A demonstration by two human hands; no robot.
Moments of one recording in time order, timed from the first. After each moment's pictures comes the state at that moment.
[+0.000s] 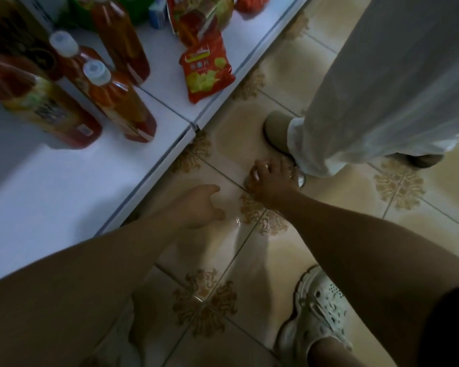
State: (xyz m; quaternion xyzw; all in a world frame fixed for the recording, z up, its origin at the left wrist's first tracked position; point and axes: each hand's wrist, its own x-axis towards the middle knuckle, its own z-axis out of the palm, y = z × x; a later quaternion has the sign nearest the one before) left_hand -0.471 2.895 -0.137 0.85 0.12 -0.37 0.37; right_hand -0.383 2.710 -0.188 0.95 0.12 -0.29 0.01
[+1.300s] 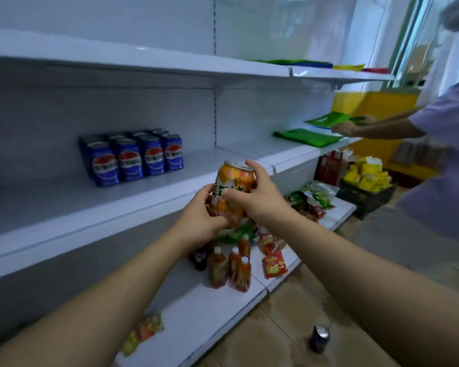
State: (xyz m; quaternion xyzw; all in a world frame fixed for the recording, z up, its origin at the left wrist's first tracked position) left_hand -0.767 2.985 0.454 0.80 0.11 0.17 0.57; right_hand -0.677 2.865 0.476 0.72 0.32 -0.11 -0.60
